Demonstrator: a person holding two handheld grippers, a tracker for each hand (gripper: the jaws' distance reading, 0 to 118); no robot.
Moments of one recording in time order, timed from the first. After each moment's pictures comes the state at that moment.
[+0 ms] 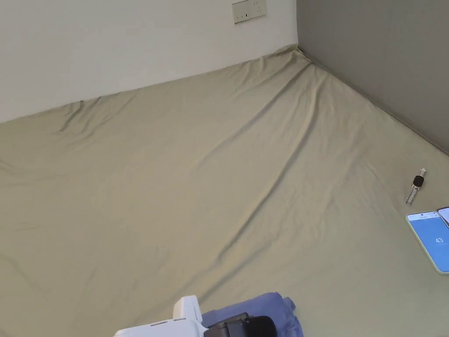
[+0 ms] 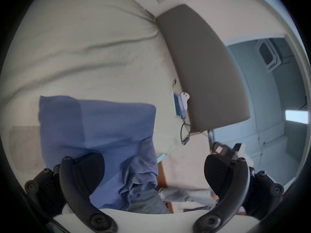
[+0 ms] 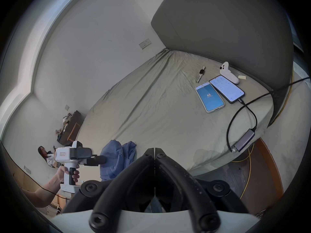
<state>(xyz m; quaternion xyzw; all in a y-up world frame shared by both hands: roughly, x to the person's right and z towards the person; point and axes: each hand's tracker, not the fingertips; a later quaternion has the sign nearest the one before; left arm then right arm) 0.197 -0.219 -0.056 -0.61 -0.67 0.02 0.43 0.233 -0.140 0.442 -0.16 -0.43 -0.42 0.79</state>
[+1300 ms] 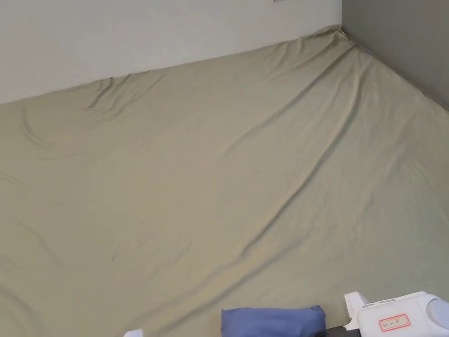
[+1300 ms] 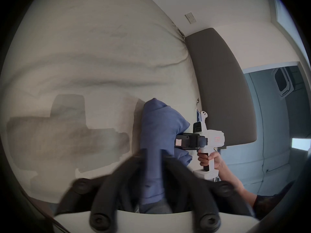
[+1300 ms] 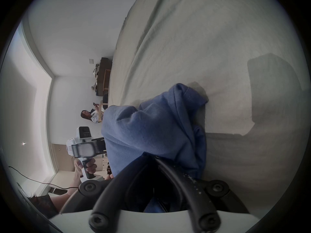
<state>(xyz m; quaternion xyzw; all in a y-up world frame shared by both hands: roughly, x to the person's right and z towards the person) 0.138 -0.251 -0.133 -0.65 -0.58 0.02 0.49 0.369 -0.327 0.235 -0.32 -0.06 -0.62 0.71</state>
